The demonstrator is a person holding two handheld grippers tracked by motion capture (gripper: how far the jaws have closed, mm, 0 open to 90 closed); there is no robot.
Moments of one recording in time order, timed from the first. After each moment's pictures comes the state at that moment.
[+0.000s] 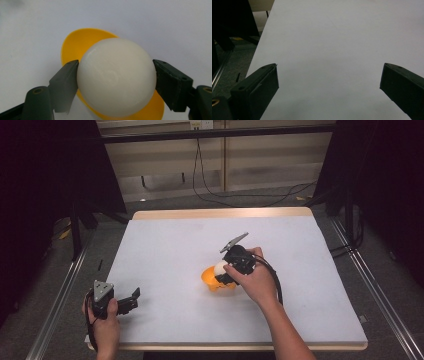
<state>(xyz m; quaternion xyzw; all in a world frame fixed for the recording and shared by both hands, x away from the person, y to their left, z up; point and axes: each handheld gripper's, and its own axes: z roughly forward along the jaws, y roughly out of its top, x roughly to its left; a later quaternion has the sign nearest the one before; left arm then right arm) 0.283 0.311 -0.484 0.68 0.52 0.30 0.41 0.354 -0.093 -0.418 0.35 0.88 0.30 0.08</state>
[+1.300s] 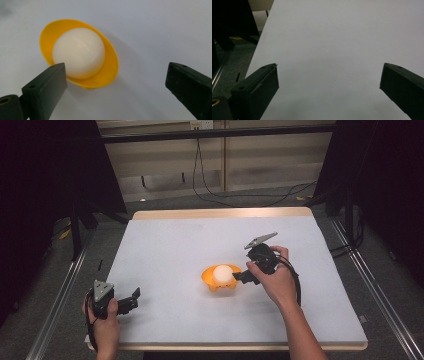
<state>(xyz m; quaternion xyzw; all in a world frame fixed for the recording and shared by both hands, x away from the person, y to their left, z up) 0.284 0.311 -0.484 0.69 0.52 0.30 0.41 0.343 -0.151 -0.414 0.39 0.85 0.34 0.10</state>
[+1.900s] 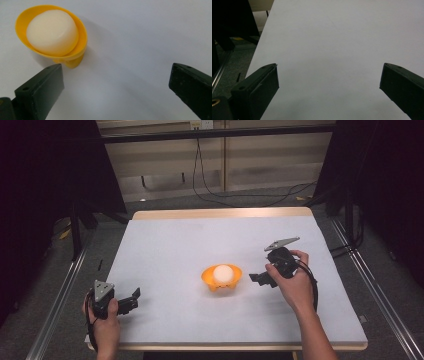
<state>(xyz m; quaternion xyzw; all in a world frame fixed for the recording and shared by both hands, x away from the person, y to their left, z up) 0.284 0.310 -0.484 0.69 0.52 0.30 0.41 0.329 -0.199 -0.423 0.44 0.82 0.34 0.12</state>
